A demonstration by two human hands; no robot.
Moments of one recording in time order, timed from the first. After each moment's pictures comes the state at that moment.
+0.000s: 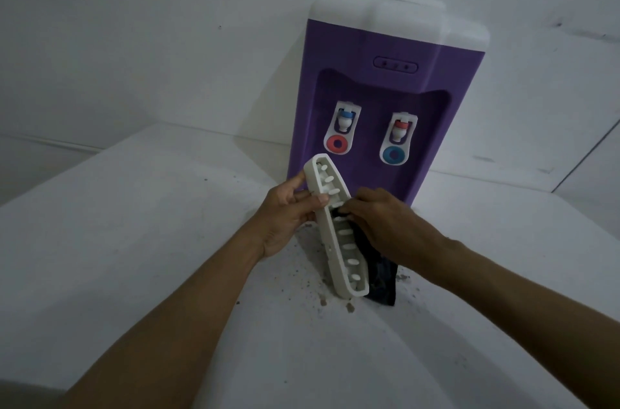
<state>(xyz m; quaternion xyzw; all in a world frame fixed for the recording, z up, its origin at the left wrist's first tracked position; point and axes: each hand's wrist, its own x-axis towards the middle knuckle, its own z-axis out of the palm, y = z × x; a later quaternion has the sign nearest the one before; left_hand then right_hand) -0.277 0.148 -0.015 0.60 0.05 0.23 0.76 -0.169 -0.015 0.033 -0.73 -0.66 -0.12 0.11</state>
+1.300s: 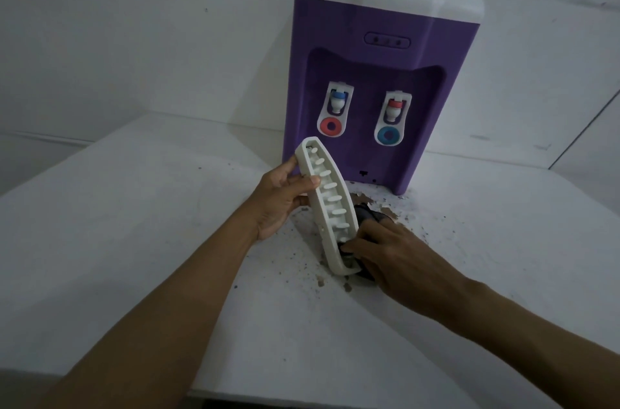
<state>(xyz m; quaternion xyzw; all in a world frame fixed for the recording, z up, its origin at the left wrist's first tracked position) -0.278 0.153 -0.014 0.59 0.07 0.22 0.77 -0.207 -0.070 0.000 -0.74 -0.66 -0.11 0.04</state>
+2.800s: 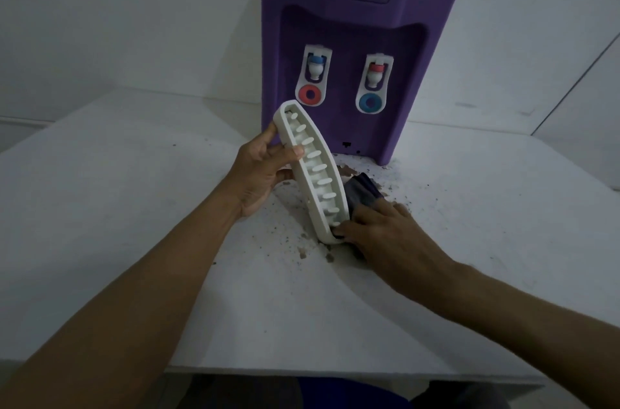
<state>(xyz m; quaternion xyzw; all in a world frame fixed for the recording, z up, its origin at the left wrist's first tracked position) -0.274 0.144 -0.015 0.61 0.05 0.25 0.75 -0.215 -0.086 -0.010 -0.78 -0.61 -0.10 0.04</state>
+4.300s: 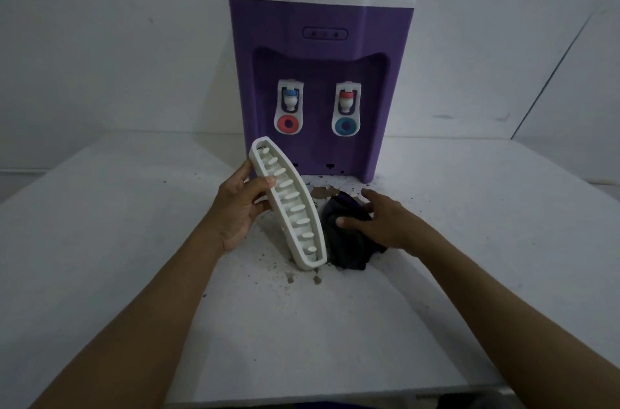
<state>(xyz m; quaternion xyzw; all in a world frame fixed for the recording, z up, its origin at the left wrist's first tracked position) -0.274 0.150 -0.021 0.59 0.09 0.25 0.76 -0.133 -0.060 -0.010 -0.90 -0.30 0.19 0.26</state>
